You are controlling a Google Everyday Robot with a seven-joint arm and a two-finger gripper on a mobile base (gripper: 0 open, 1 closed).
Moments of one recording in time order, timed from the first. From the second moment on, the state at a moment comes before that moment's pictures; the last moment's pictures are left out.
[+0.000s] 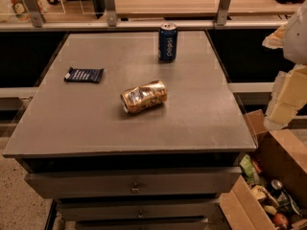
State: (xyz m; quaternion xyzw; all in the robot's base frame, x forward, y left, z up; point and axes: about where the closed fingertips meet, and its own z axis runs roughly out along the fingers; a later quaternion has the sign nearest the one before) arm 0.438 -0.217 0.976 -0.60 0.78 -0.03 0.16
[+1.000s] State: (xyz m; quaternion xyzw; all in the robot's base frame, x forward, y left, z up) arm 0.454 -0.189 0.970 -0.65 0.74 -0.05 0.16
